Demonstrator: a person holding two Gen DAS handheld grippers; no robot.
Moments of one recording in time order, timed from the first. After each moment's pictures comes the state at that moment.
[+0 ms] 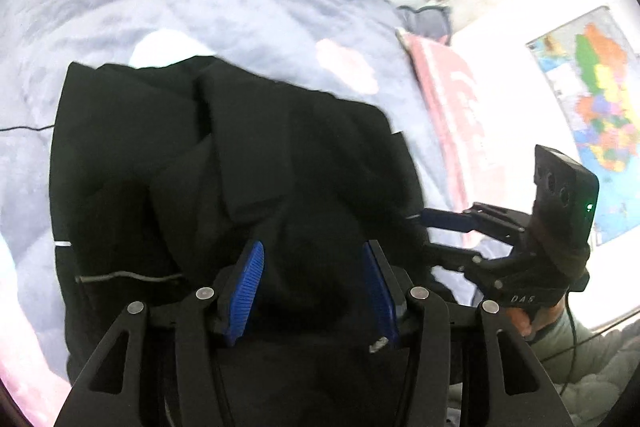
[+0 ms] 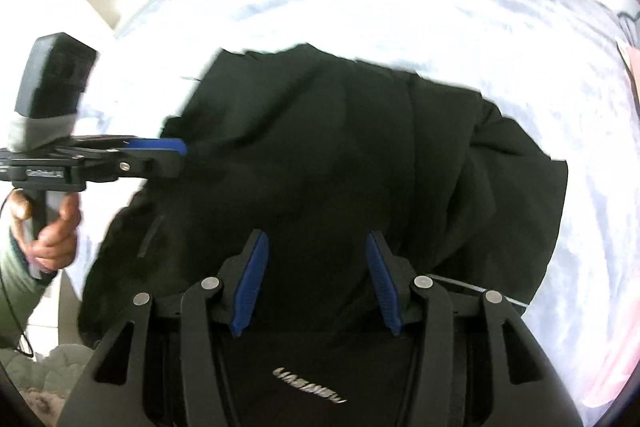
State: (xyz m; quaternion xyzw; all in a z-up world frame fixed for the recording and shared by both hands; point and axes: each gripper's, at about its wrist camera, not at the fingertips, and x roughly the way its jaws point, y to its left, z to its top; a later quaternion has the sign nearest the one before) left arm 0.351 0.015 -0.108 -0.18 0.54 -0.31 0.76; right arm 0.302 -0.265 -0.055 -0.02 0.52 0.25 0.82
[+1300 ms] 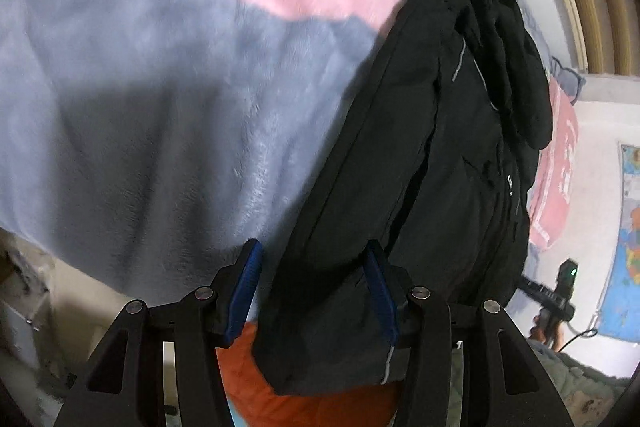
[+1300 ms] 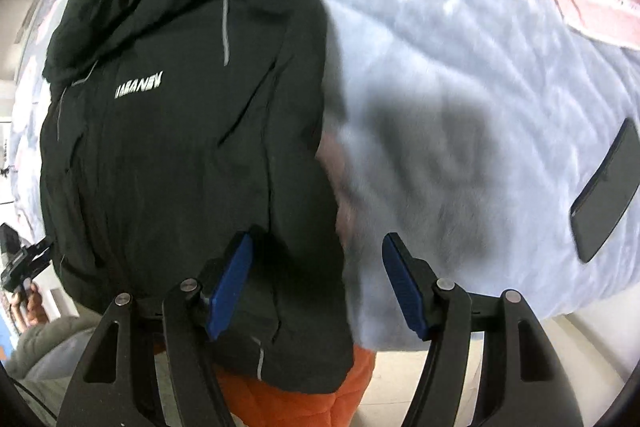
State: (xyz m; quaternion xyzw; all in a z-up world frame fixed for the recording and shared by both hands) left arm 0.034 0.225 -0.215 -0.33 0.66 -0.06 0.67; right arm 0.078 -0.463 -0.144 0.13 0.69 0.04 0.71
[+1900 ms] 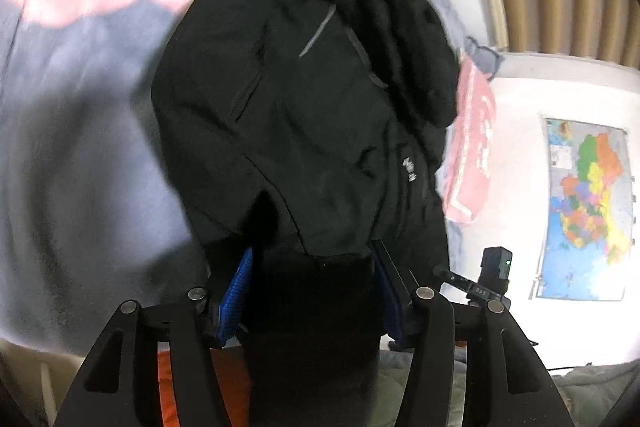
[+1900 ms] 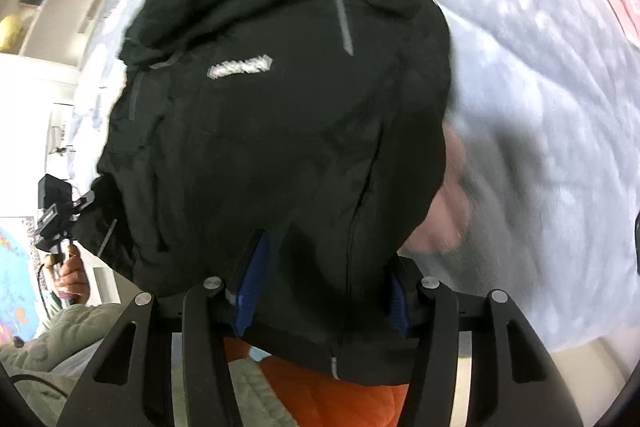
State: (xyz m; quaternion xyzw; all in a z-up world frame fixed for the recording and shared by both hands) left arm 0.070 0.161 -0.194 -0.39 0.62 -0.21 0.65; right arm 0.062 -0.425 -0.147 0.17 0.66 0.13 0.72
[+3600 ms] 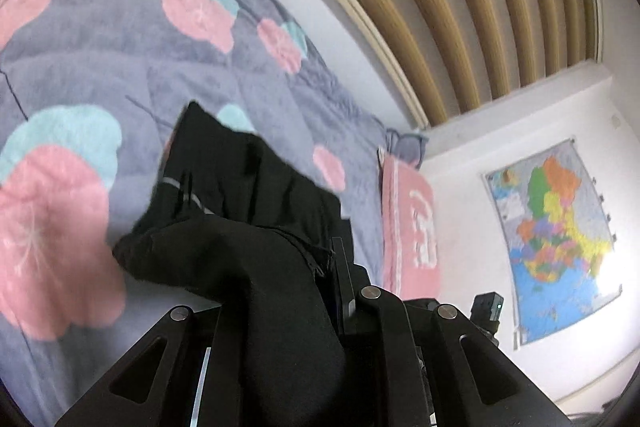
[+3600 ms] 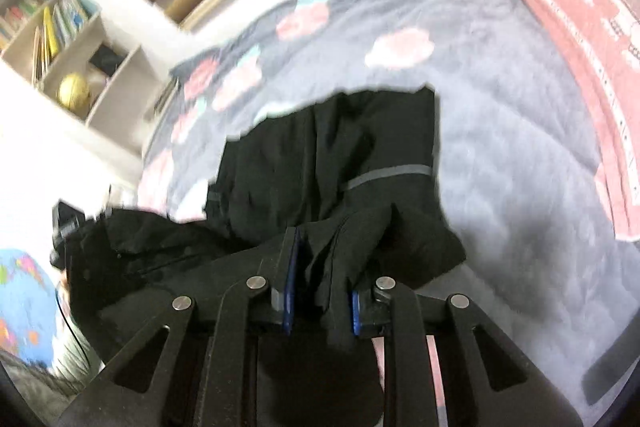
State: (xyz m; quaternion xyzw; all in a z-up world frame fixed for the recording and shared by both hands) left arm 0.205 0.173 0.007 -0.39 0.41 -0.23 0.79; right arm 0.177 -0.457 0.020 0.24 0.45 0.17 0.84
